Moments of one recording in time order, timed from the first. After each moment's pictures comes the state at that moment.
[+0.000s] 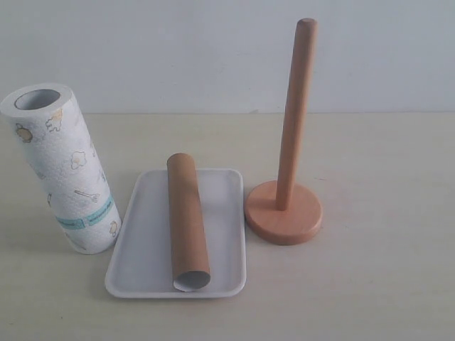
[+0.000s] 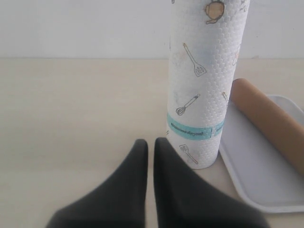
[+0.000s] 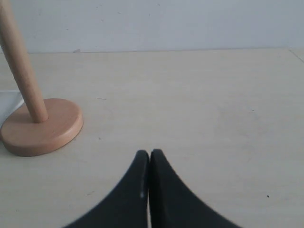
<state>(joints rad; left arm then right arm) -0.07 0.00 0.00 0.00 0.31 -0.05 0.01 0.01 0.00 0.19 0.35 -0.15</state>
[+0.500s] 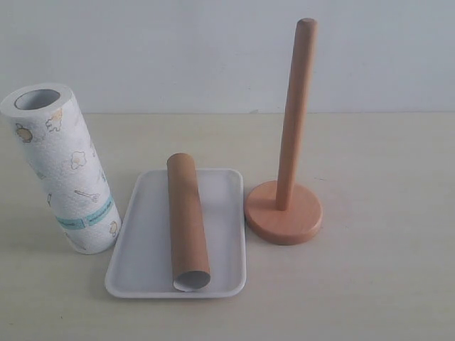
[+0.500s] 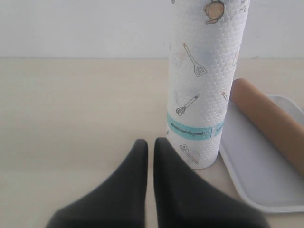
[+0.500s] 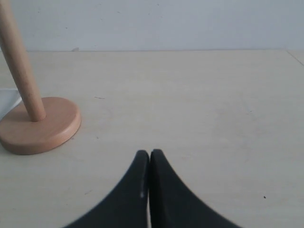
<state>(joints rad) -0.07 0.00 0.00 0.00 0.31 -0.05 0.01 0.01 0.00 0.18 0.35 -0.15</state>
